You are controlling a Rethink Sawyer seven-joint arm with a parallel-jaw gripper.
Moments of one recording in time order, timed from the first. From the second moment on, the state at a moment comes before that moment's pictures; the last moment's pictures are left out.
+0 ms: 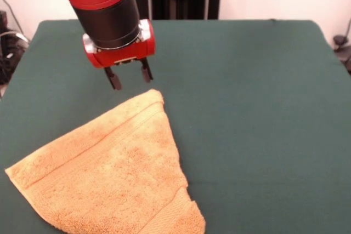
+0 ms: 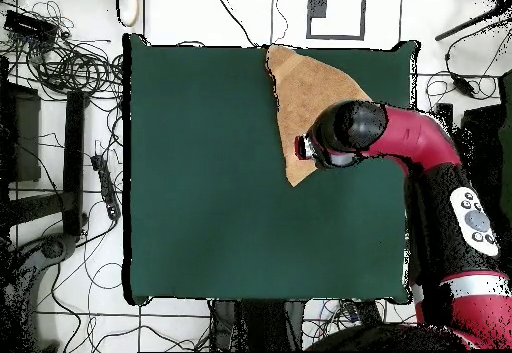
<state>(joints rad) -0.60 -0.46 0.42 1.29 -0.36 1.06 1.43</state>
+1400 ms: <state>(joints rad) -0.54 -0.49 0.30 1.16 -0.39 1.13 1.43</state>
